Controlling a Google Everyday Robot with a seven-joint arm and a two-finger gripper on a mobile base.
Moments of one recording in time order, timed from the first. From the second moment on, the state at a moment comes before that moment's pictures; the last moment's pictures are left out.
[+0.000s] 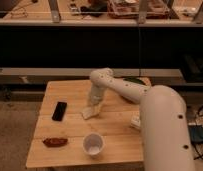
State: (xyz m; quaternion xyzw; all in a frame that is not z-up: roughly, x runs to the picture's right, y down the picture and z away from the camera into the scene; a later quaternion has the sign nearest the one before) arm -0.039 0.119 0.894 -0.35 -0.22 -0.19 0.89
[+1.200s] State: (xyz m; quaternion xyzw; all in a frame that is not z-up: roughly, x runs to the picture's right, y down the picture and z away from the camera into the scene) arm -0.153 0.138 0.869 -0.31 -0.31 -0.32 0.84
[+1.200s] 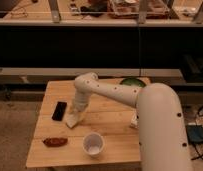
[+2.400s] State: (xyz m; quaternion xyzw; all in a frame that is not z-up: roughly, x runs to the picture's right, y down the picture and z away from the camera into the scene) arm 0.018 0.112 0.900 -0.37 -0.20 -0.20 0.89
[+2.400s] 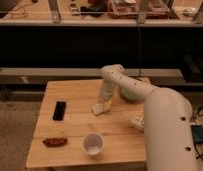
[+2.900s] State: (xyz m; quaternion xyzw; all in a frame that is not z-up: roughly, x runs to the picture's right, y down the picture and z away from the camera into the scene) arm -0.053 0.168 0.850 -0.35 -0.26 -0.26 0.86
